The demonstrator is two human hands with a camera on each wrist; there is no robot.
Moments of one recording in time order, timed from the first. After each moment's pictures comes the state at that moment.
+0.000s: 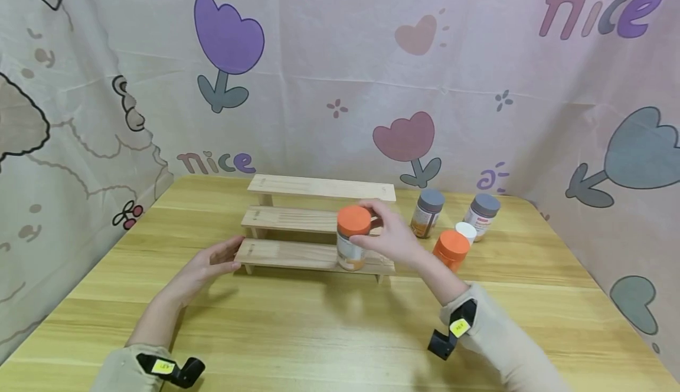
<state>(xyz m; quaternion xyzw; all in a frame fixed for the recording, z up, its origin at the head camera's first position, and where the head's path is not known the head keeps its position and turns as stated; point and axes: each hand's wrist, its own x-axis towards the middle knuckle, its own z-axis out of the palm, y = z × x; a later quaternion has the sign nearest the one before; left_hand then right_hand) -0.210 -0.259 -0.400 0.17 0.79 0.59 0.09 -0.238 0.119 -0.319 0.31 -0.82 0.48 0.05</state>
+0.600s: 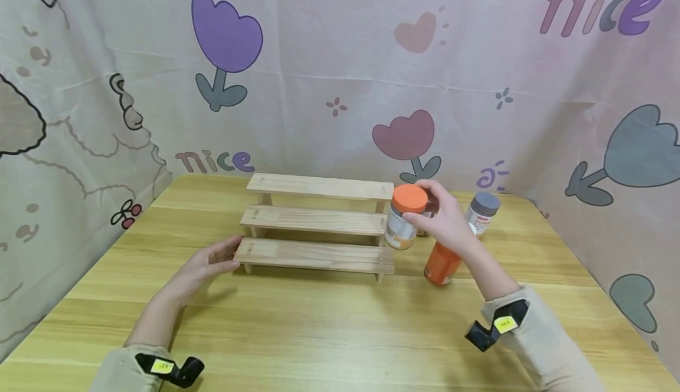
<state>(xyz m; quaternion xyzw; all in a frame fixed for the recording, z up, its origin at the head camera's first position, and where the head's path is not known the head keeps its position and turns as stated) -0.210 -0.258 -0.399 0.17 0.79 0.58 0.09 -0.242 0.192 -0.297 0.23 -0.84 0.48 0.13</state>
